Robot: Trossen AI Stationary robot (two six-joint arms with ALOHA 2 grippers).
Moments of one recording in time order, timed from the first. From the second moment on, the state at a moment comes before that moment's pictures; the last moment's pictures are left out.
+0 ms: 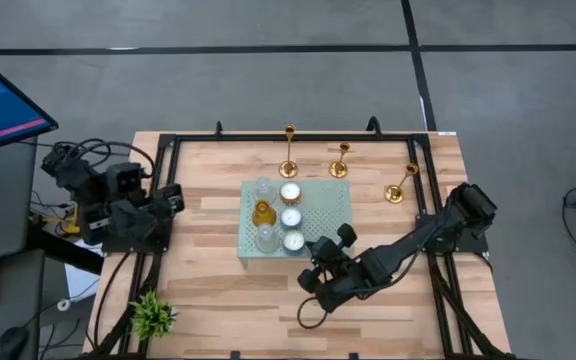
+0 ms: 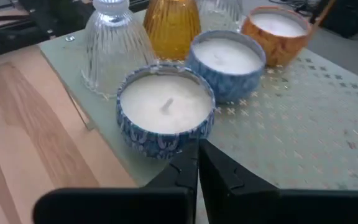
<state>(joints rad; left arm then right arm) -0.67 0.72 0.89 0.45 -0.24 -0.56 0.54 1.81 1.42 -0.73 0.96 0.99</state>
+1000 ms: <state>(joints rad) -0.67 0.59 0.90 -0.05 -0.40 -0.55 0.37 1.32 1.48 -1.11 0.79 1.01</state>
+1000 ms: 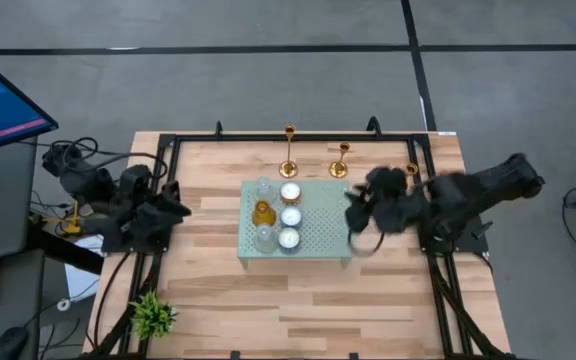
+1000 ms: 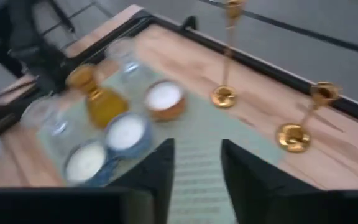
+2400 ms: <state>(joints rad) -0.66 0.45 0.89 -0.09 -1.20 -0.21 -0.57 1.57 1.47 -1.01 0.10 0.31</state>
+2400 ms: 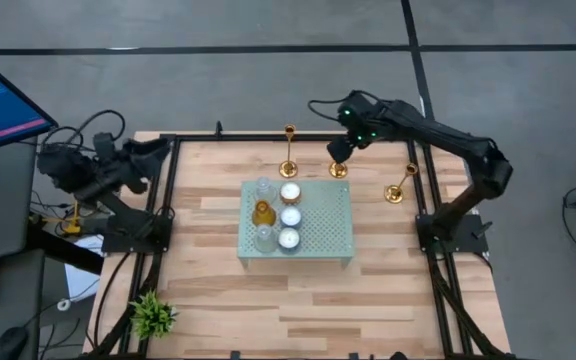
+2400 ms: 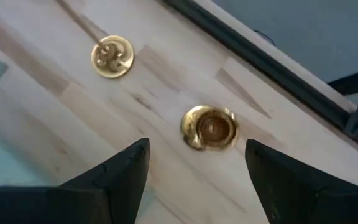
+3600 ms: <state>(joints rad) -0.66 0.33 0.90 -0.09 -1.20 -0.13 -0.60 1.72 1.47 -1.01 0.11 0.25</state>
